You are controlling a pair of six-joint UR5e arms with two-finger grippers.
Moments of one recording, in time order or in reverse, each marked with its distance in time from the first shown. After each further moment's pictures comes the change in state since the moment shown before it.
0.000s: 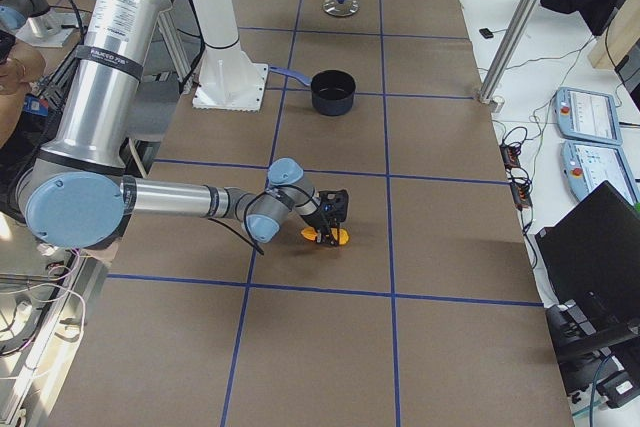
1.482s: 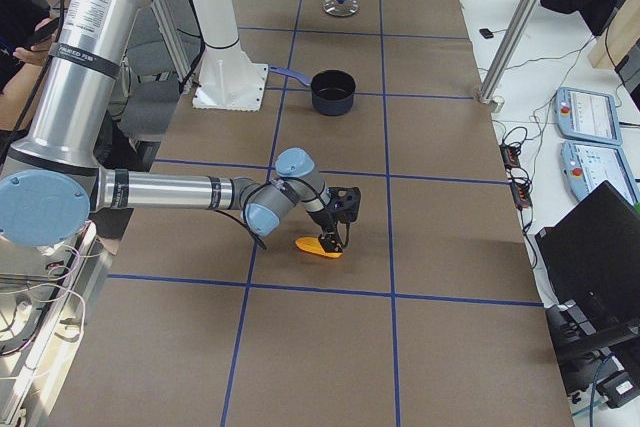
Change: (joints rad) left arm -0.002 0.003 0.013 0.000 0.000 0.001; right arm 0.168 -0.053 0.062 -0.100 0.106 -0.074
